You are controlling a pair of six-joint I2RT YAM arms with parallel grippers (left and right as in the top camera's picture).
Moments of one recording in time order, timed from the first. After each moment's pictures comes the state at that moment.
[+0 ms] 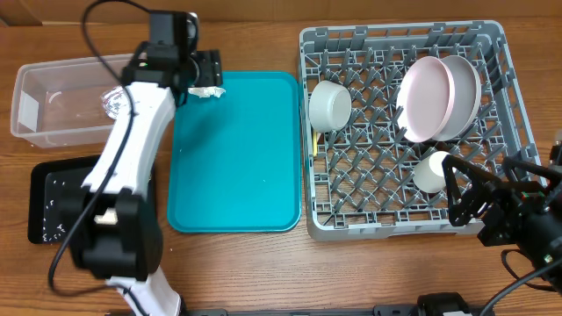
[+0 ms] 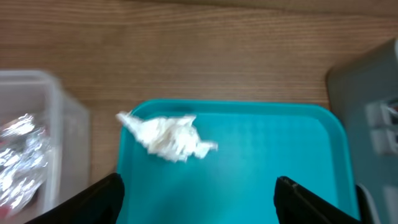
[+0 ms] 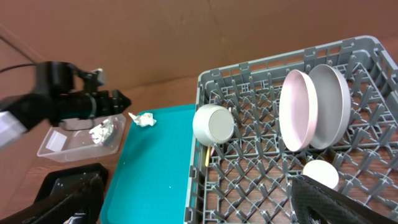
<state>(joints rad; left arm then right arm) -0.09 1.88 1.64 -0.63 -0.01 -0.15 0.09 0.91 1.78 -1.35 -0.20 0.31</state>
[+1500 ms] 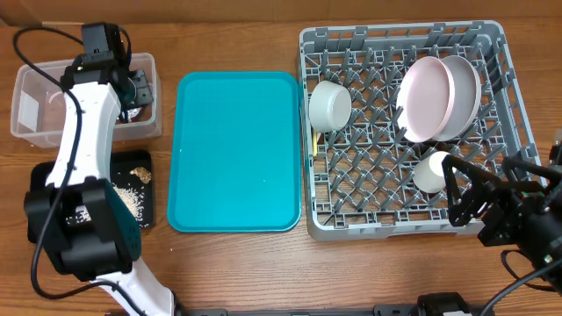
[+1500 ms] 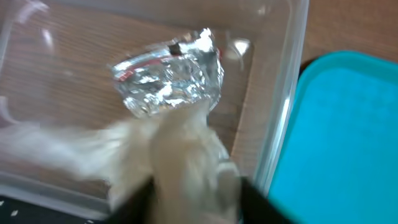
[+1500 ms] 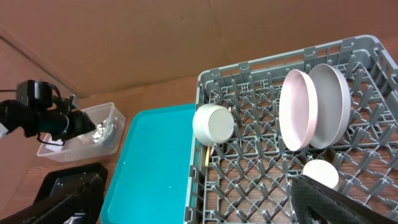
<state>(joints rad) 0.16 1.93 1.64 -0.82 -0.12 -0.13 0.09 0.91 1.78 -1.35 -0.20 0.31</state>
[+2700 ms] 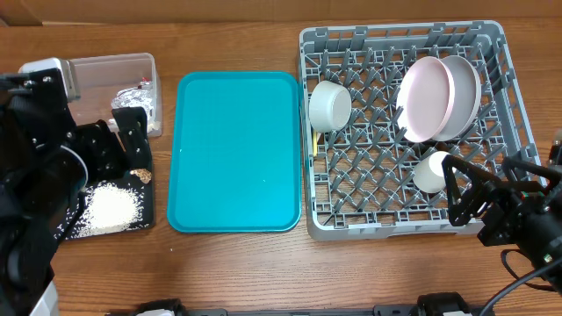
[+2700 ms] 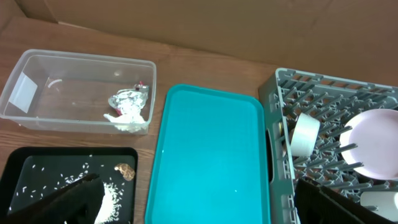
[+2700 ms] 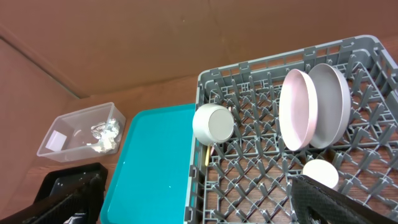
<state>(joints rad) 0.11 1.22 2.02 -1.45 0.15 -0.16 0.09 0.91 1.78 -1.35 -0.20 0.31</state>
